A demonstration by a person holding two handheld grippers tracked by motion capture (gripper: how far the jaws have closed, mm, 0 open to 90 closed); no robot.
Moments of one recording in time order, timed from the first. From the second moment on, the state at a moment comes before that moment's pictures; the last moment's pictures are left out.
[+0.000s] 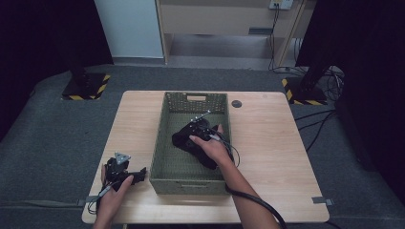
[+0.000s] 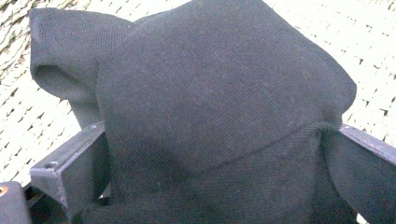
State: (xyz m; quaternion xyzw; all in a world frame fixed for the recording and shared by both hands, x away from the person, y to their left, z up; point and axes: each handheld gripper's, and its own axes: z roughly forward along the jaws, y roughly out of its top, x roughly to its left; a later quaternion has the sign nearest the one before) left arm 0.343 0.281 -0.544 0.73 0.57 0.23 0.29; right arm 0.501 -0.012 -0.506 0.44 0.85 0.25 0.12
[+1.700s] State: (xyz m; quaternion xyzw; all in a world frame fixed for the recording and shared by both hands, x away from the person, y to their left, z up) left arm 0.343 0.281 -0.544 0.73 0.57 0.23 0.29; right arm 0.489 -0.005 -0.488 0.41 0.87 0.25 0.13
